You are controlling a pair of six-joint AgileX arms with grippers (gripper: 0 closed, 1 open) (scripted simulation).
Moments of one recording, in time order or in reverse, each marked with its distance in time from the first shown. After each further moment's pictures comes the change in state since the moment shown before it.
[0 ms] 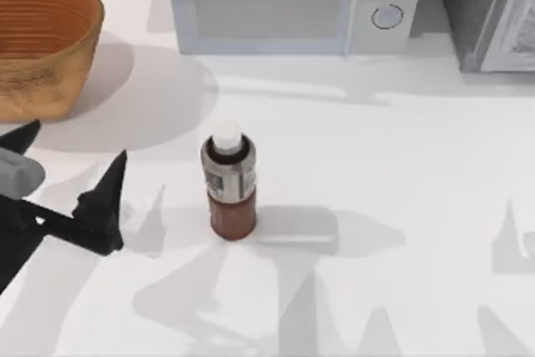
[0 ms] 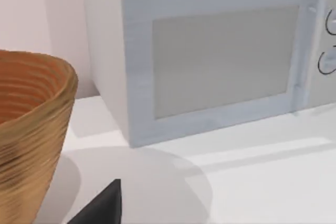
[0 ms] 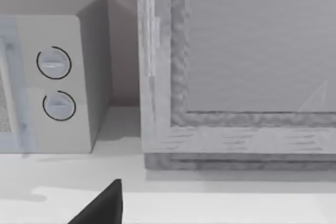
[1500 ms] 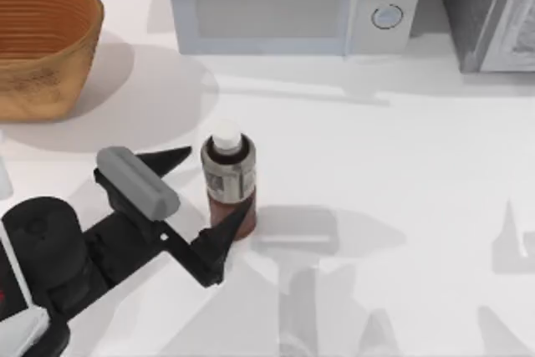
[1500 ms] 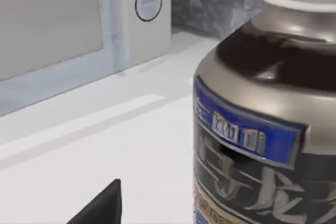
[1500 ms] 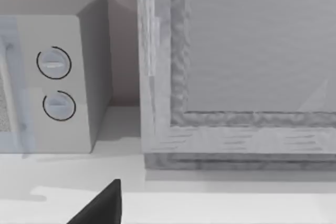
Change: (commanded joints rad) left arm -0.237 1.017 0.162 0.804 0.163 0.027; right arm 0.000 0.000 0.000 0.000 0.000 0.000
